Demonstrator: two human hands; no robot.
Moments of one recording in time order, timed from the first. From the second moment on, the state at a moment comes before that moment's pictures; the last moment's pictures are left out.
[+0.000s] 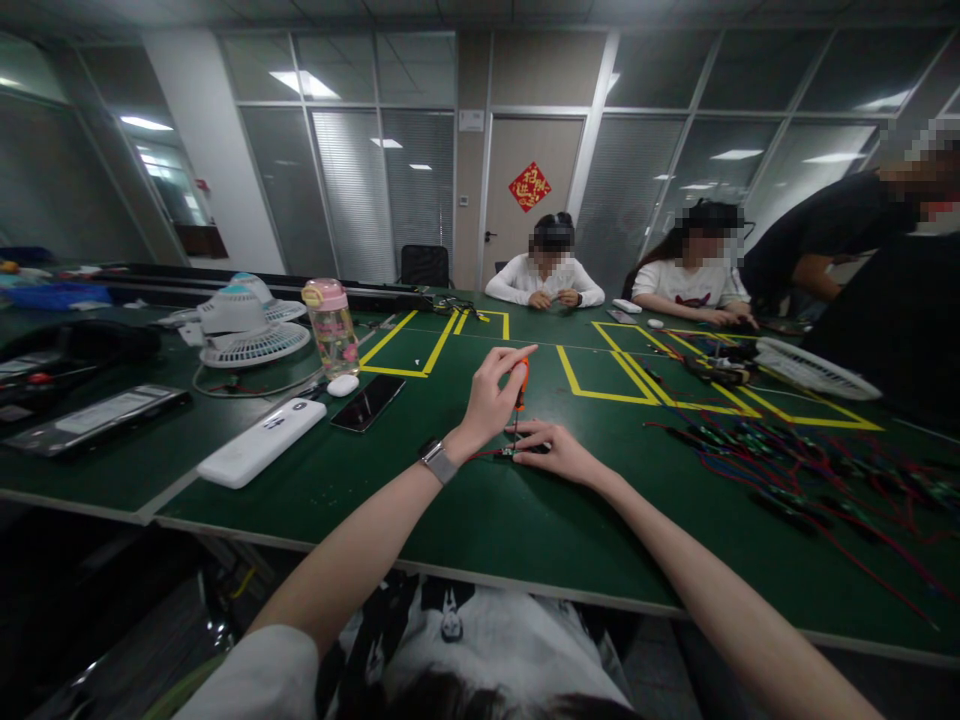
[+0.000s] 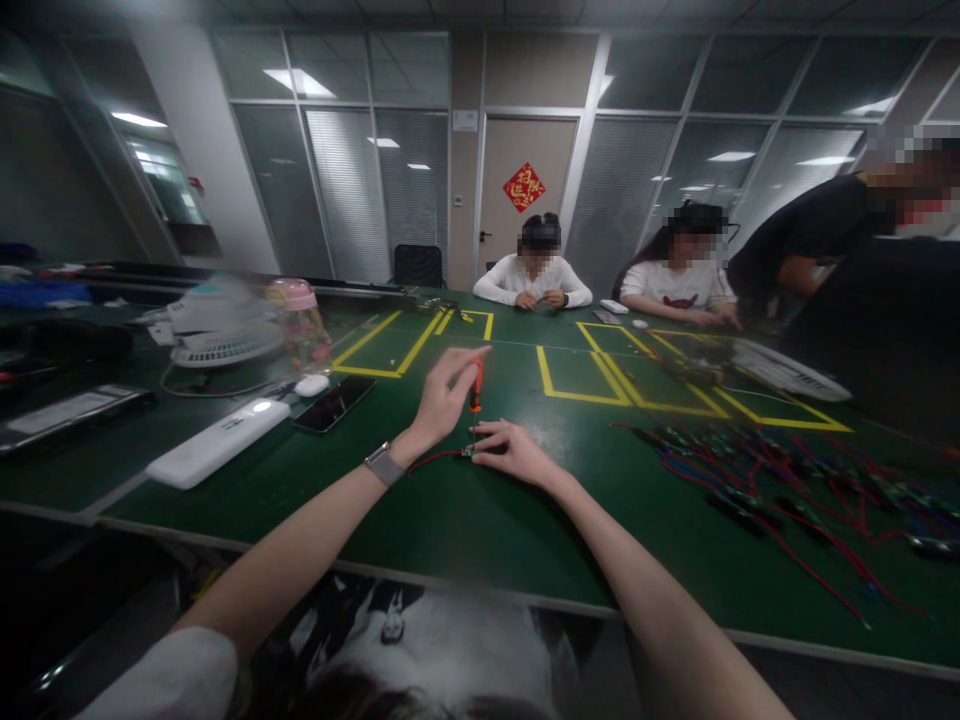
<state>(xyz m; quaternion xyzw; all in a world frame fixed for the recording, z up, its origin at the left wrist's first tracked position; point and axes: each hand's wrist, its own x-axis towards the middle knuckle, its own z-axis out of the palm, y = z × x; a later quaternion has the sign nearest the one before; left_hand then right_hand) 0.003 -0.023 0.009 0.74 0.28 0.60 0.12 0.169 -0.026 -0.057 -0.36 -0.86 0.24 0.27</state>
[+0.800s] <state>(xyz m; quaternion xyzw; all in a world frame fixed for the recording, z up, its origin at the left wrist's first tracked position) 0.004 -0.024 0.008 0.73 0.29 0.61 0.11 0.169 -0.025 -0.058 -0.35 -0.86 0.24 0.28</state>
